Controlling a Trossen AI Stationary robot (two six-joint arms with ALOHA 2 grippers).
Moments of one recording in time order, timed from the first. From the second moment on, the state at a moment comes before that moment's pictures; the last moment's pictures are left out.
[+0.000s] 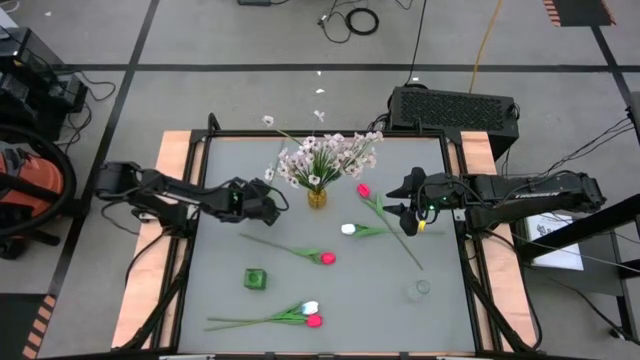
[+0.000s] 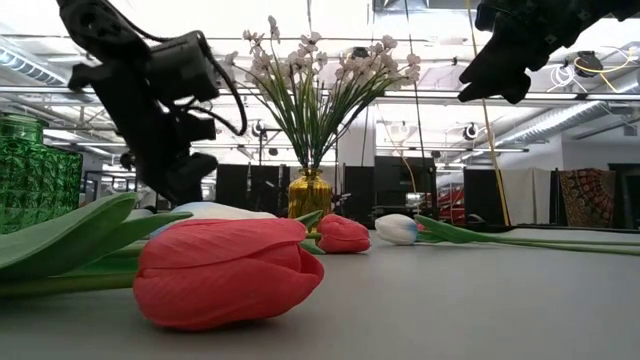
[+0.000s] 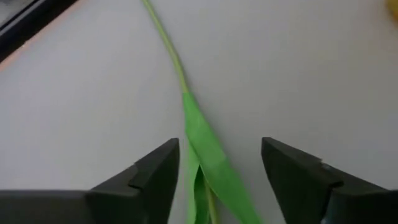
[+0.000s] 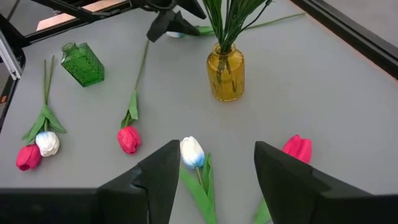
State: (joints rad) left arm 0.04 1.42 0.58 -0.34 -0.60 -0.67; right arm 0.01 0.83 0.68 -0.43 0.16 0.37
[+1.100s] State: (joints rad) left arm 0.18 1.41 0.49 -0.26 -0.40 -0.49; right arm 0.01 0.83 0.68 -0.43 0.16 0.36
